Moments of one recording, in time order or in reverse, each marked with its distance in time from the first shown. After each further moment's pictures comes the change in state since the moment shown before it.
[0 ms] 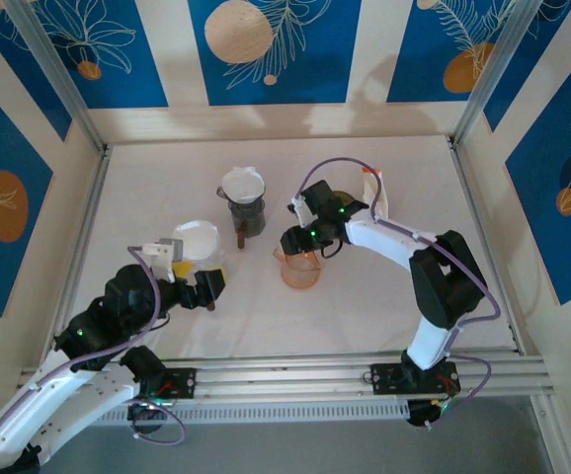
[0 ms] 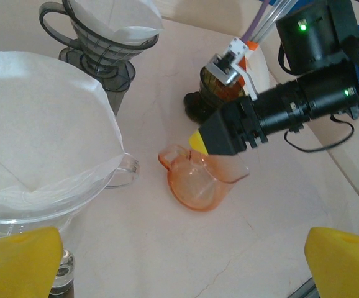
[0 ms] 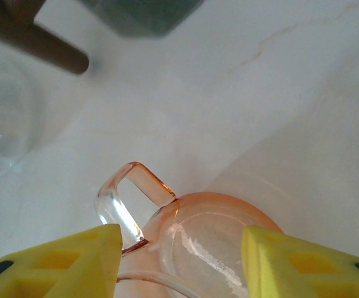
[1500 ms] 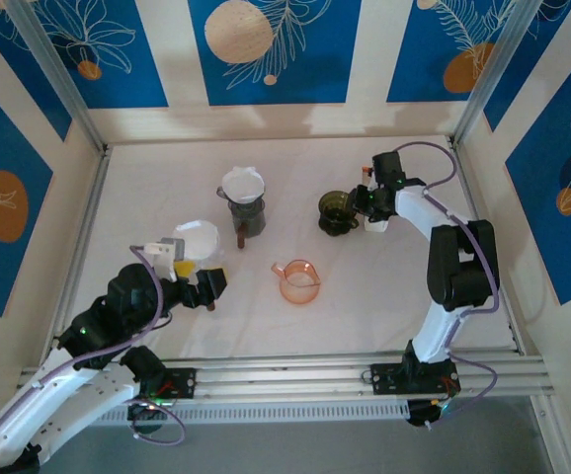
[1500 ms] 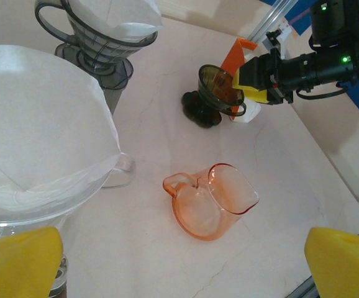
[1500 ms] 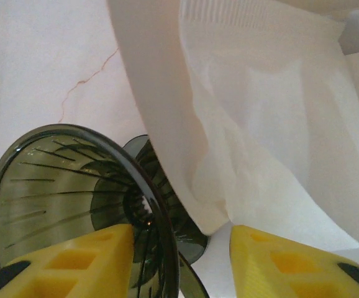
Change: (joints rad) left arm 0.000 0.011 -0.011 0.021 0.007 -0.019; right arm -0.460 0.087 0.097 0.019 0.100 0.200
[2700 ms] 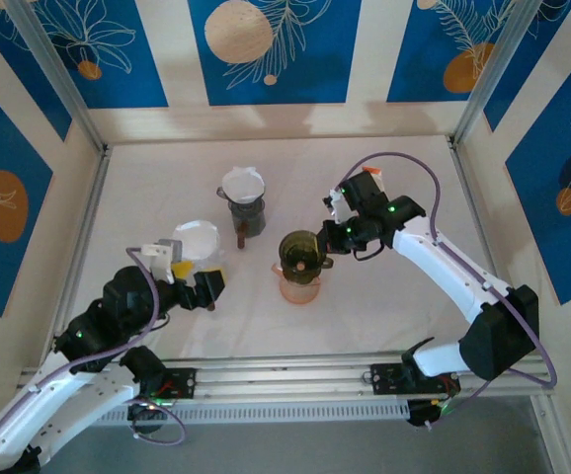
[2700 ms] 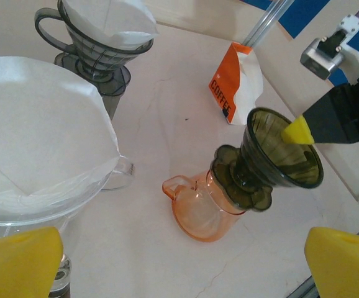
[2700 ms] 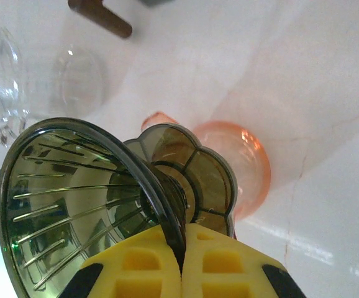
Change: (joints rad) left arm 0.000 -0.032 0.000 -0.007 0.000 0.025; right arm 0.369 -0.426 -0.052 -0.426 -0.182 -0.035
